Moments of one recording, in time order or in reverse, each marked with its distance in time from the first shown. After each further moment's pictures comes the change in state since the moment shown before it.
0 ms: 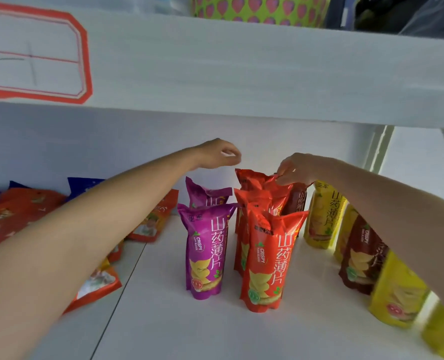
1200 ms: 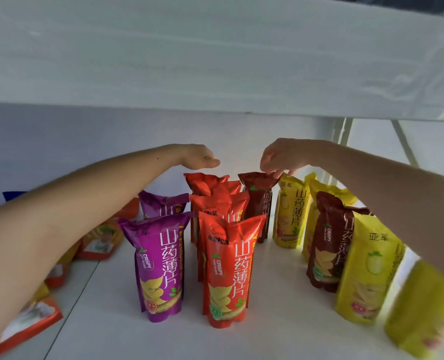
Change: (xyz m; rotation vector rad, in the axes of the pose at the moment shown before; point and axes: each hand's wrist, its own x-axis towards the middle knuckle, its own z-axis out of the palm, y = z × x) left_hand 0.088 0.014 0.028 0.393 -0.181 -0.039; right_hand -0.021 0.040 -0.044 0.128 -0.036 0.018
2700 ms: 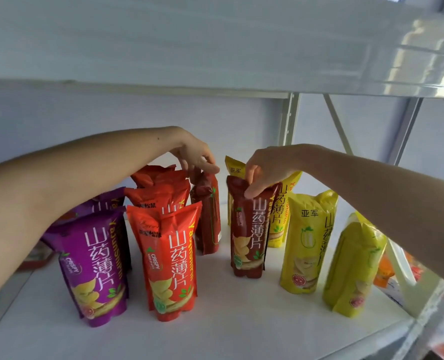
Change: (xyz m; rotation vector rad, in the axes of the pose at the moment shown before) left_hand 0.049 0.112 0.012 -0.034 -0.455 0.123; right_hand -0.067 0.056 0.008 -0.380 -0.148 -0.011
